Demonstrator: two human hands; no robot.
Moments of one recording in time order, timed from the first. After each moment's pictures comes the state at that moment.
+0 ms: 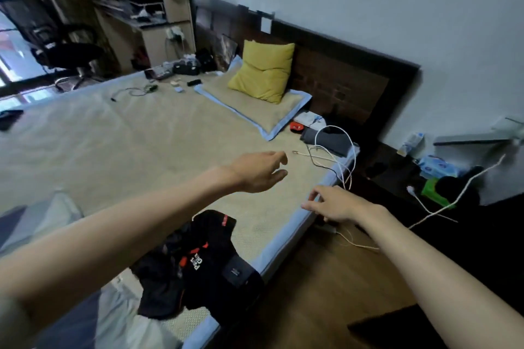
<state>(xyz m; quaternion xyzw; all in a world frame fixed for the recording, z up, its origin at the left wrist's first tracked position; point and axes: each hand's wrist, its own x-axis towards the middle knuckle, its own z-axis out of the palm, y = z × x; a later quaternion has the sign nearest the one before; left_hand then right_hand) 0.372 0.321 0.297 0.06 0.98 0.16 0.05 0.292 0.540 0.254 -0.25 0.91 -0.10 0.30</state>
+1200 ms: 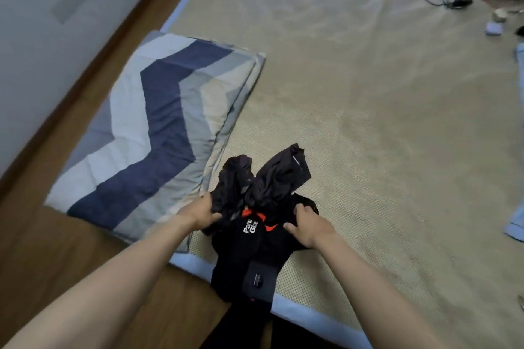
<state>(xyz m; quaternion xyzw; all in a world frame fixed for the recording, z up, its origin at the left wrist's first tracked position) 0.513 0.182 -0.032 -0.73 0.55 0.37 0.18 0.213 0.183 -0.038 -0.66 0.59 0.17 0.42</state>
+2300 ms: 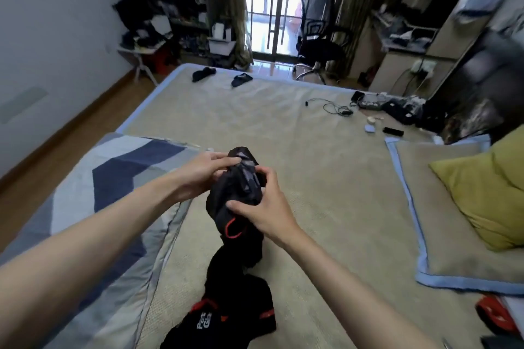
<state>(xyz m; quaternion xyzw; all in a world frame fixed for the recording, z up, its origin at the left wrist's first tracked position) 0.389 0.022 0.244 -0.49 0.47 0.68 -0.28 0.214 0.106 0.223 -0.57 0.57 -0.37 0.46</state>
